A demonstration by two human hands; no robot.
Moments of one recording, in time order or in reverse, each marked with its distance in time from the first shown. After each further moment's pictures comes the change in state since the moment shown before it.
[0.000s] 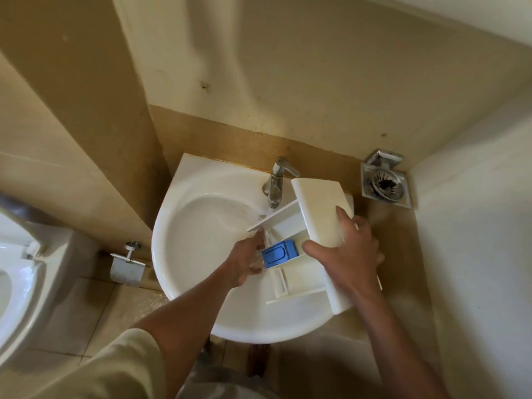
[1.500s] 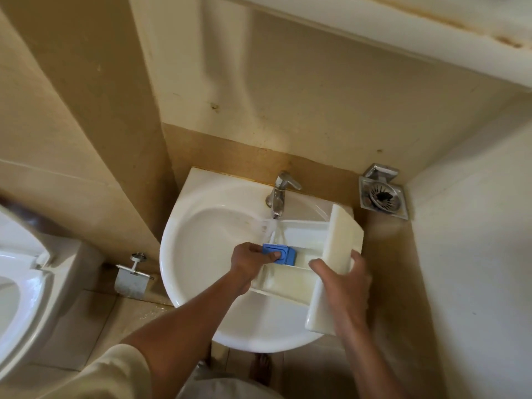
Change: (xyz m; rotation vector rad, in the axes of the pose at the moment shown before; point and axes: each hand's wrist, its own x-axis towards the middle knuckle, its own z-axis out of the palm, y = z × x) left_hand -0.008 0.007 0.002 0.154 0.225 0.167; right_hand -0.035 0.005 0.028 0.460 0.146 0.334
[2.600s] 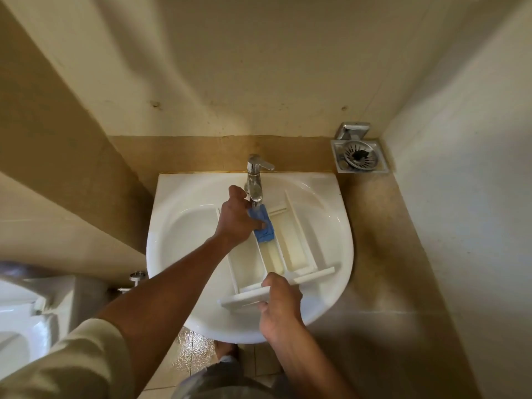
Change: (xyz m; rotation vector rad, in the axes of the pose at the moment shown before) left_hand 0.018 0.074 0.001 0.656 -0.040 0.578; right_hand -0.050 0.025 0.095 0.931 -0.095 0.768
